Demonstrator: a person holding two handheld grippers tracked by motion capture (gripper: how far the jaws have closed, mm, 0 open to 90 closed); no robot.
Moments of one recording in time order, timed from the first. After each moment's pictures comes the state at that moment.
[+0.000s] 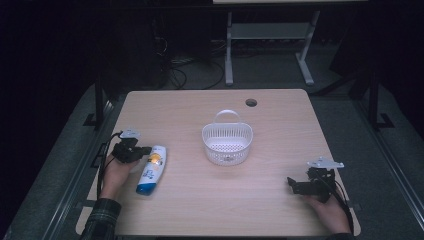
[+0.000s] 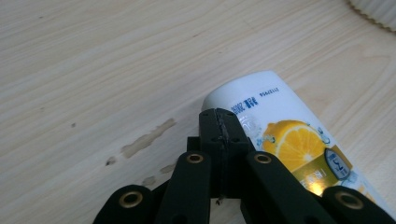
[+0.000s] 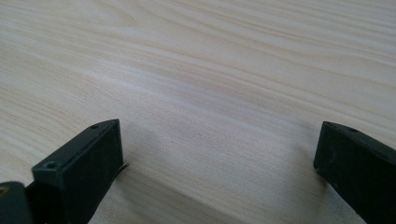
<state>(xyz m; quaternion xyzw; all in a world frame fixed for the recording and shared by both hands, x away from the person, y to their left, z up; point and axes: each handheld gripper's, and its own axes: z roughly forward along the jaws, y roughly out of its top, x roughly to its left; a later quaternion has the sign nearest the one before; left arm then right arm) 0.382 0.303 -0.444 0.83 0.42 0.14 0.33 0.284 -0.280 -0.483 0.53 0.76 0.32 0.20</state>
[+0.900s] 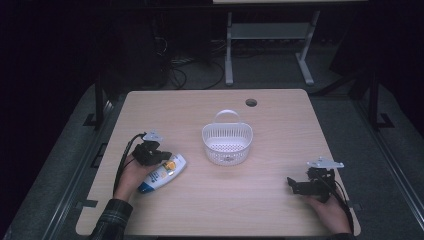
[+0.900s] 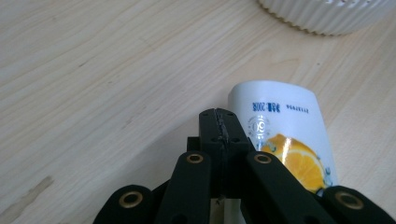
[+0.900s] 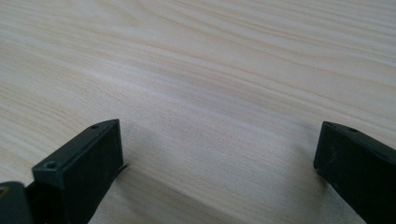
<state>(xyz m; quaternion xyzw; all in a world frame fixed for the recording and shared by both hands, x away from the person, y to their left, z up) 0.375 0.242 -0.440 0.87 0.35 0.10 0.33 0.284 -0.280 -0.483 0.52 0.76 0.32 0.20</state>
